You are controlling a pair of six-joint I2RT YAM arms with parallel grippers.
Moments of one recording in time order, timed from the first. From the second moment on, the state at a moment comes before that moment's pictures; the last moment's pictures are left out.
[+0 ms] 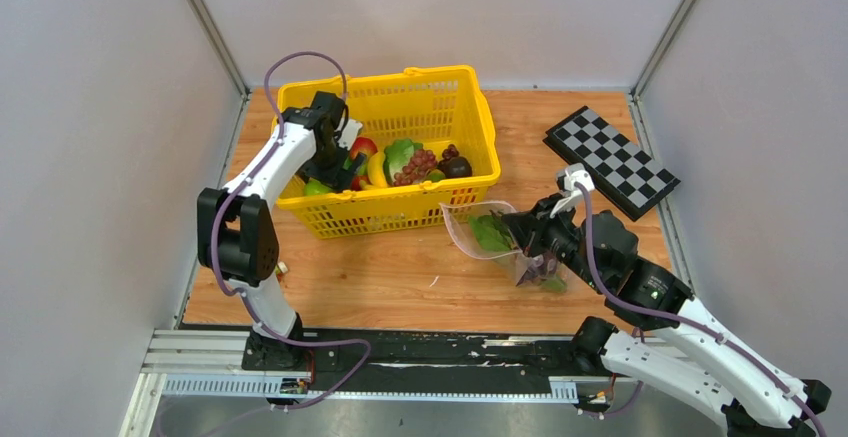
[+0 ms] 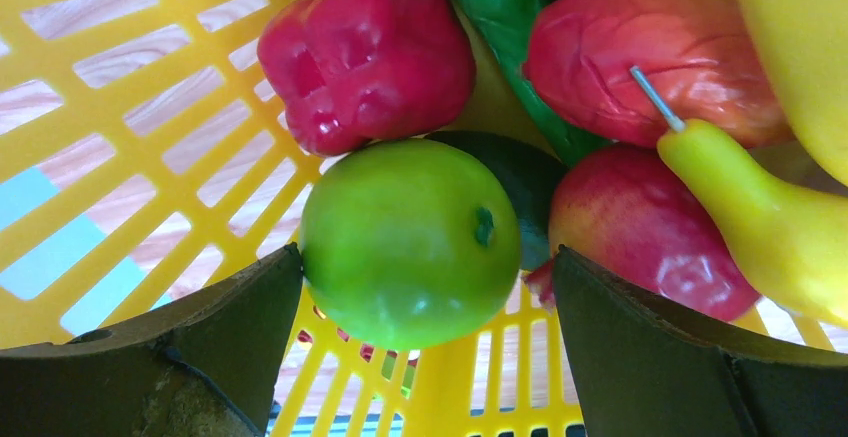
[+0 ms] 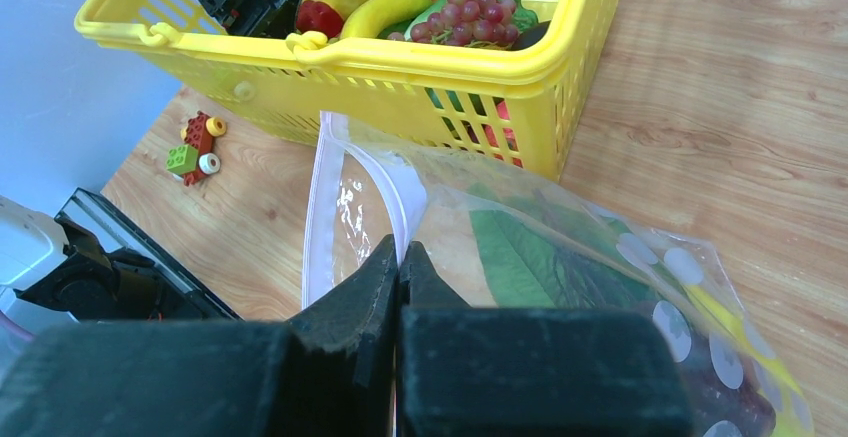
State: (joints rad) left arm -0.22 1.75 1.50 -1.04 -0.09 0.20; right arm 0.88 0.60 0.80 -0.43 0.23 0.42
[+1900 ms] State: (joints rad) left arm -0.76 1.01 0.96 0.06 0.59 -0.39; right arm 0.88 0.60 0.78 -0.41 0.21 0.43
